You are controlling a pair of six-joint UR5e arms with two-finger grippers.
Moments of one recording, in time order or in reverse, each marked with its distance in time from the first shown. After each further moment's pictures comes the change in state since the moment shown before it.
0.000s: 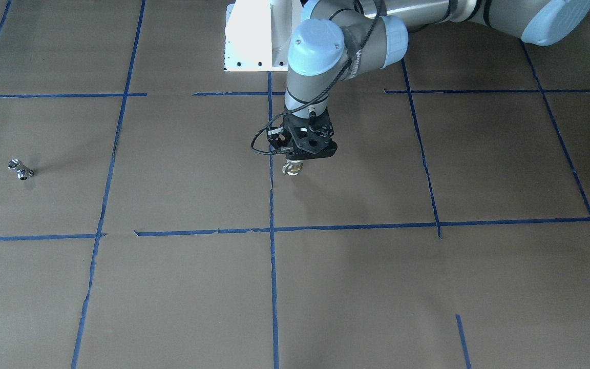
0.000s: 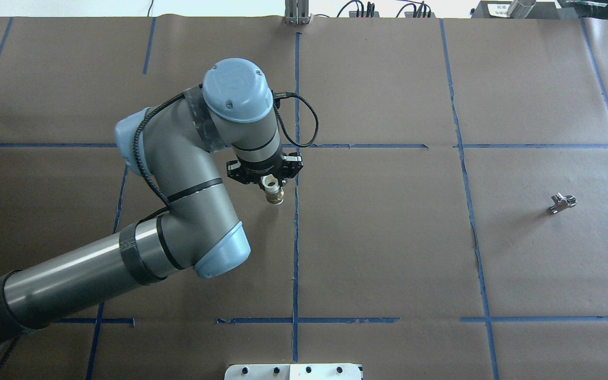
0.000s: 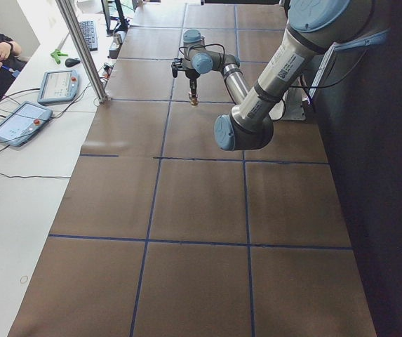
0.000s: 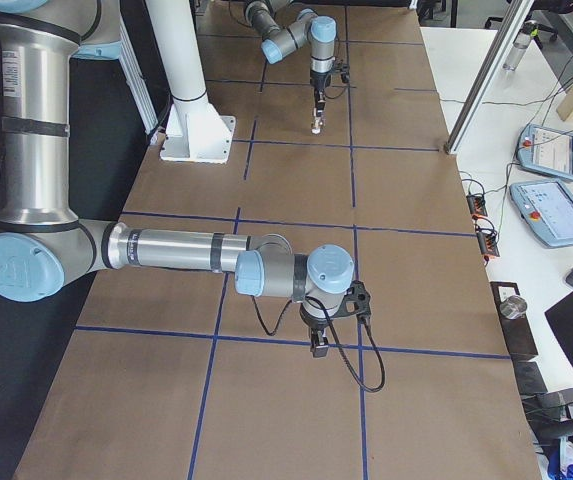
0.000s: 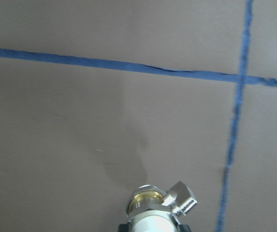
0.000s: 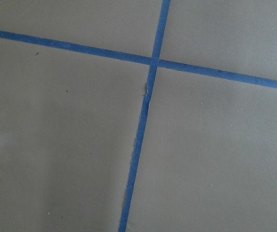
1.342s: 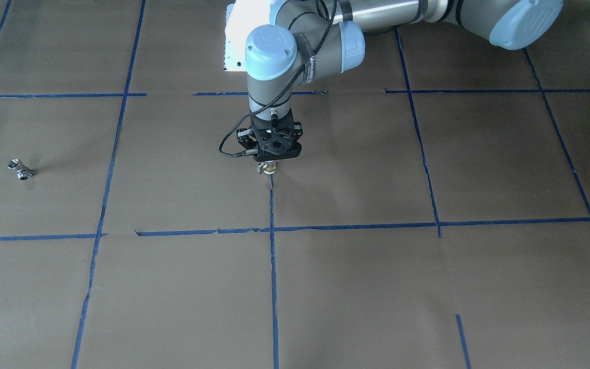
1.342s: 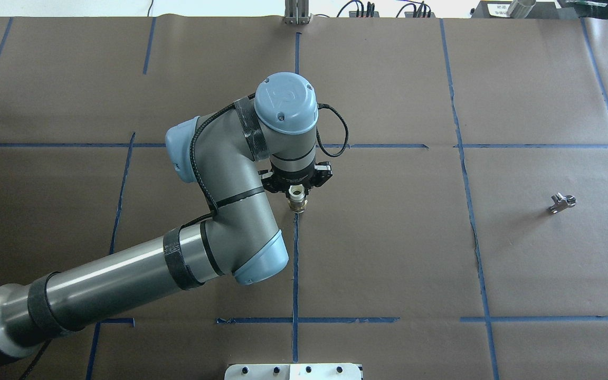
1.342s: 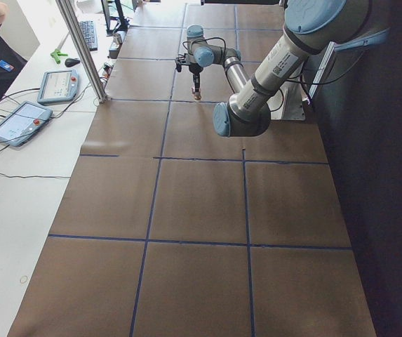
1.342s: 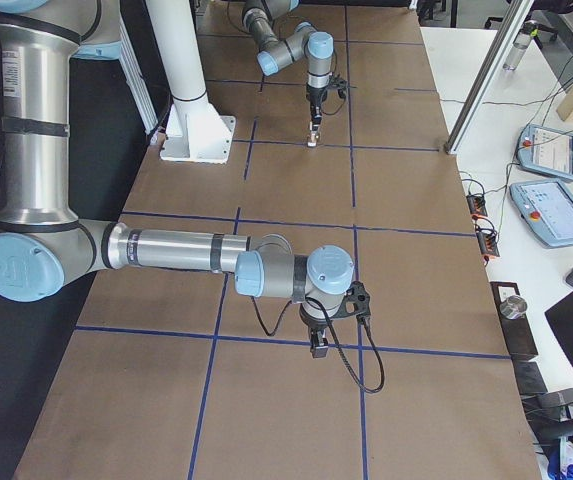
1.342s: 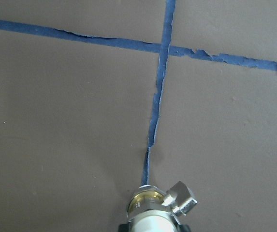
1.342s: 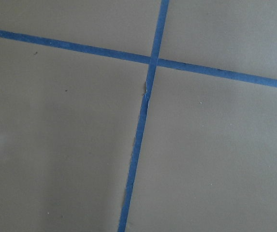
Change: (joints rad) left arm 0.035 -0.065 0.089 -0.004 0.013 -0.025; right arm 0.000 0.000 -0.002 0.000 0.000 0.000
